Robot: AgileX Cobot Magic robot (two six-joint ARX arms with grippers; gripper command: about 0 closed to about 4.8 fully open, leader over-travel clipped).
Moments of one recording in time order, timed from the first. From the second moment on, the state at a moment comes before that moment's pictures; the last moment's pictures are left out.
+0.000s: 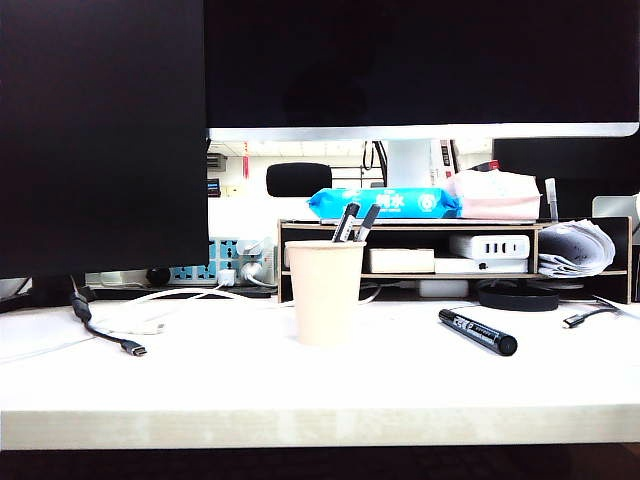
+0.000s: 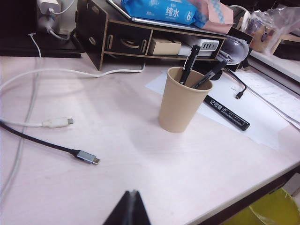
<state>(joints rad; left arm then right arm) -0.23 0.00 0.01 -0.13 0.36 -0.22 -0.07 0.00 0.01 -0.02 -0.09 0.08</state>
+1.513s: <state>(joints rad) -0.17 0.00 0.01 -0.13 0.32 -0.21 -0.02 0.00 0.01 -0.02 -0.07 0.08</state>
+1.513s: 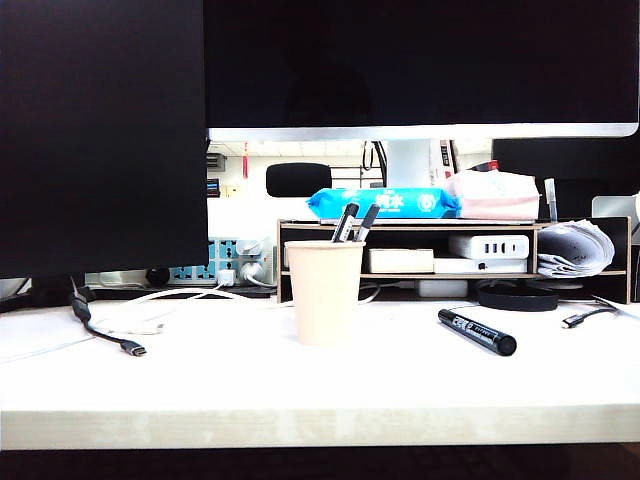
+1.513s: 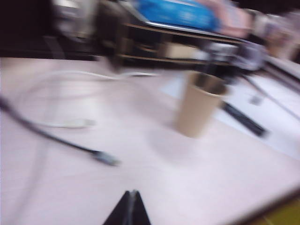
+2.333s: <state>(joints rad) 0.03 0.00 0.01 -0.13 0.02 -0.17 -0.02 0.00 0.01 -0.02 -0.07 0.08</state>
